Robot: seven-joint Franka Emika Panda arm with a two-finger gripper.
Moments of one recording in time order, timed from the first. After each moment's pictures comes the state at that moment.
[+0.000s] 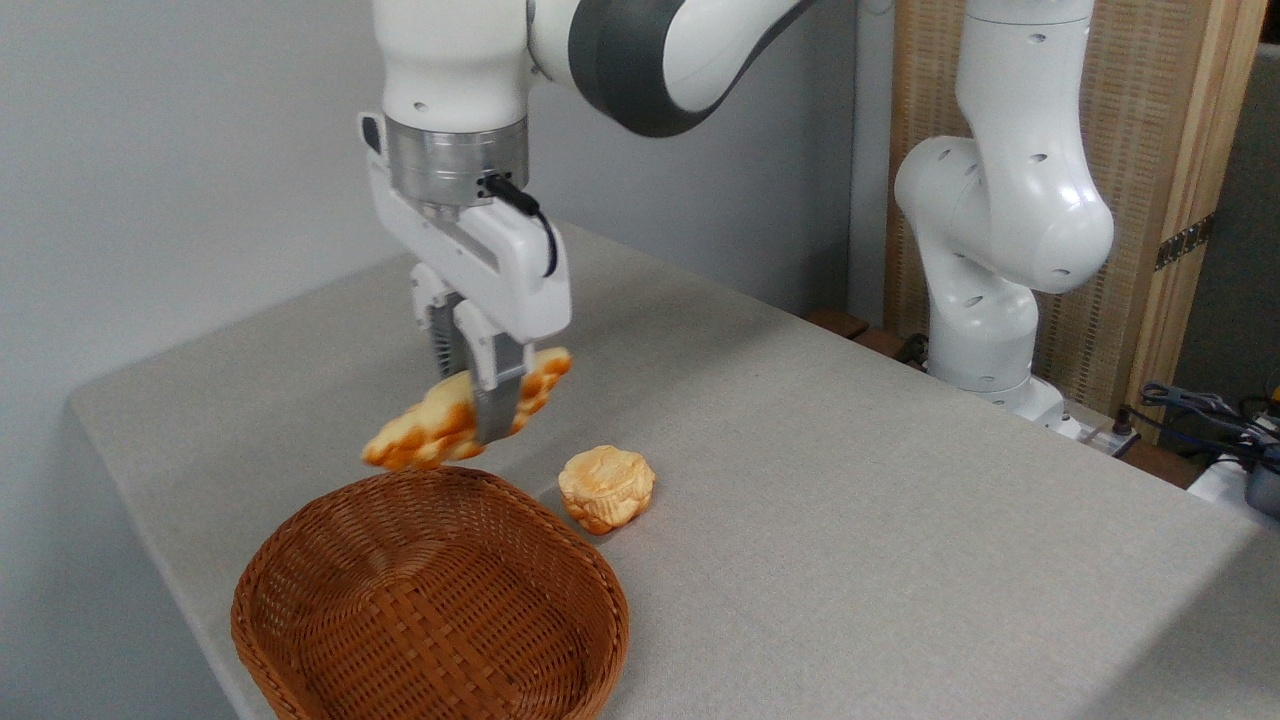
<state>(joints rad) -0.28 -0.06 0.21 -1.88 -0.13 1.92 0.76</state>
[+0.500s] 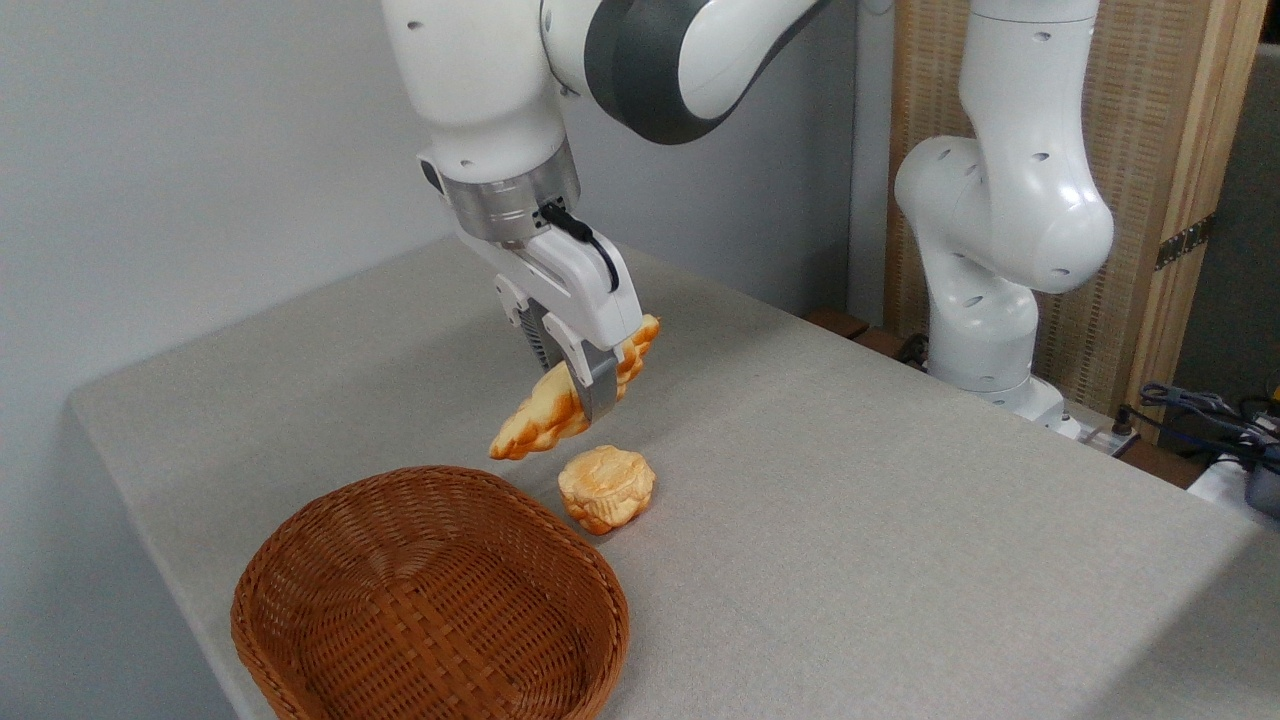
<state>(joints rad) -0.28 -0.08 0.21 -1.94 -0.13 1.69 0.76</state>
